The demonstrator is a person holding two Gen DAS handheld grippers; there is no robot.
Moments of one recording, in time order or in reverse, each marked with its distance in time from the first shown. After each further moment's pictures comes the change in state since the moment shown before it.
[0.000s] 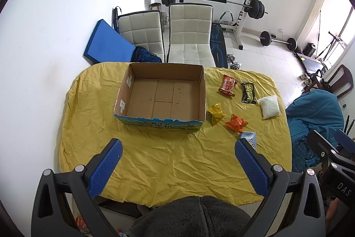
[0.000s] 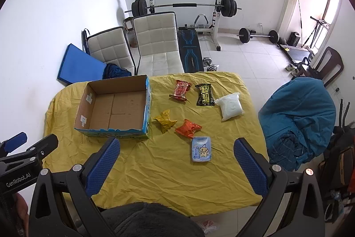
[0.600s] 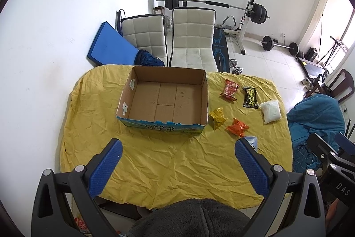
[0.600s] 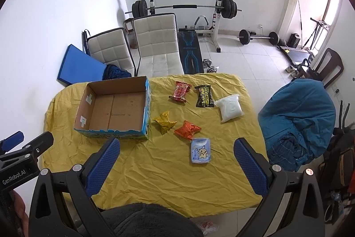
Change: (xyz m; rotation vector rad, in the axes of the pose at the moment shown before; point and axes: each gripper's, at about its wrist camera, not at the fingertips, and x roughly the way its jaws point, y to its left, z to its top) left arm -0.004 0.007 -0.001 -0.018 -0.030 0.007; right arm 0.000 -0.004 0.000 -0.003 -0.012 0.001
